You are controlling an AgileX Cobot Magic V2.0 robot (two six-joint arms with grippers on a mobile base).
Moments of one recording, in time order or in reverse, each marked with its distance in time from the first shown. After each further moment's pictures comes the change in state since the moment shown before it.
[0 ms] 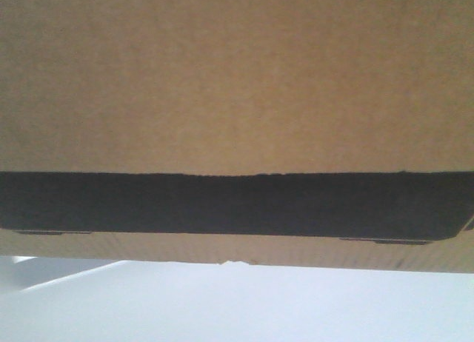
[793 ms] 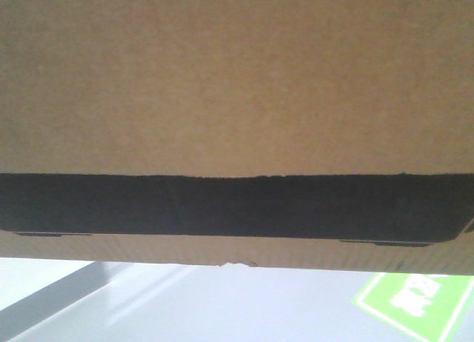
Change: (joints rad) left arm 0.000 0.000 0.000 0.000 0.000 0.000; right arm 0.000 0.000 0.000 0.000 0.000 0.000
